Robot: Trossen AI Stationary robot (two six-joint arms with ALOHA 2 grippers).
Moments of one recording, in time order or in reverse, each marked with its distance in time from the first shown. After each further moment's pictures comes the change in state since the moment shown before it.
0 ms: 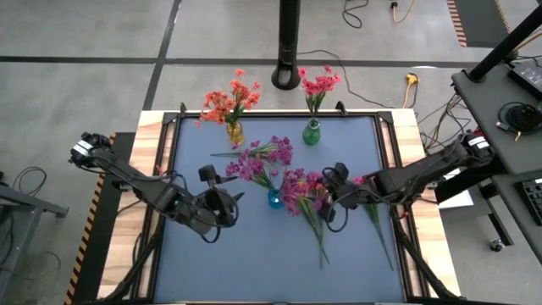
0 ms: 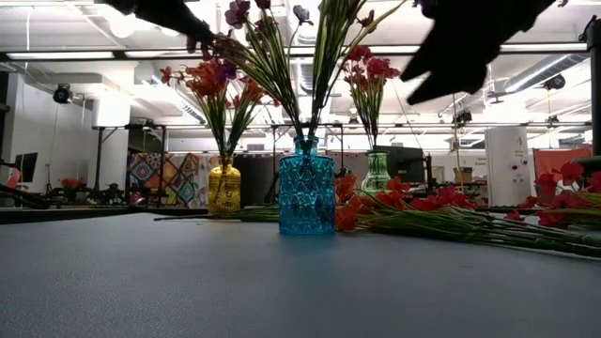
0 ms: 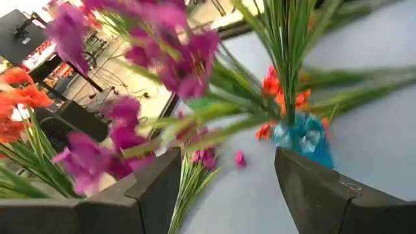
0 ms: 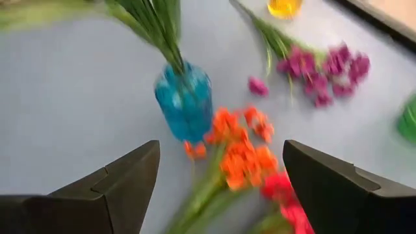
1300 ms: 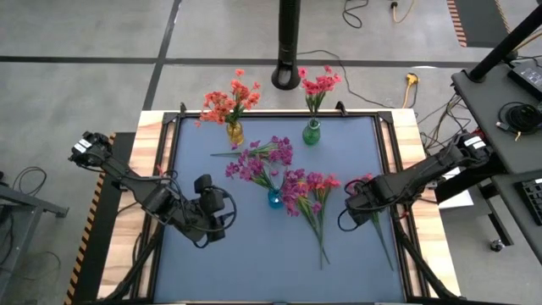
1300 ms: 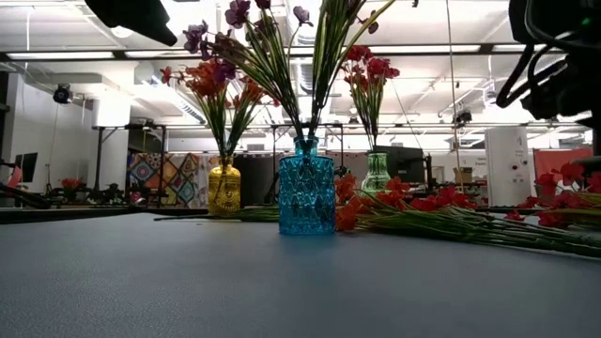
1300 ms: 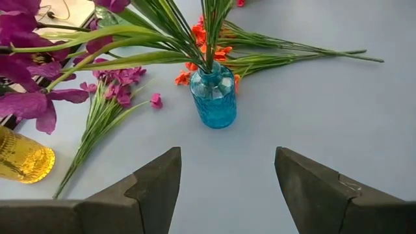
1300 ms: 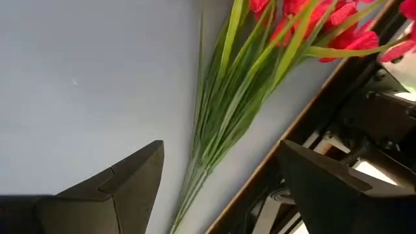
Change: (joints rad) left arm -0.065 0.000 0.121 -0.331 0.314 -0.454; right arm 0.045 0.065 -0.019 -0.913 -0.590 0.825
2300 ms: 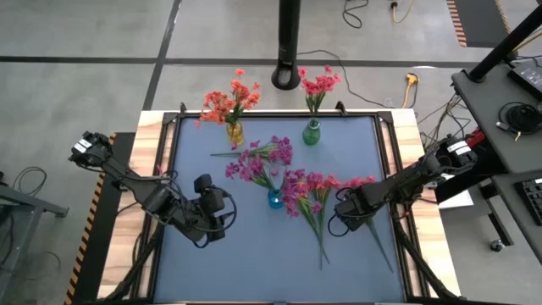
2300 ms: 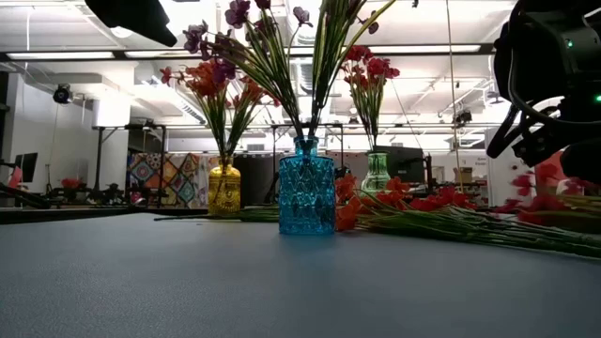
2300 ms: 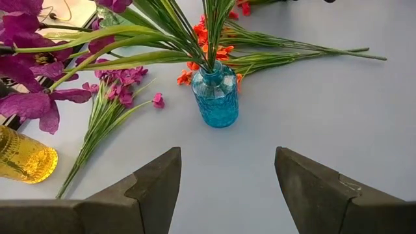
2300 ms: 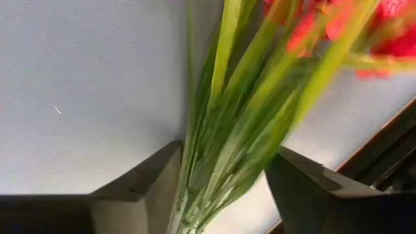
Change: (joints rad) left arm 0.001 0.000 -0.001 -0.004 -0.003 0.004; right arm -0.018 0.206 -0.080 0.235 -0.008 -0.116
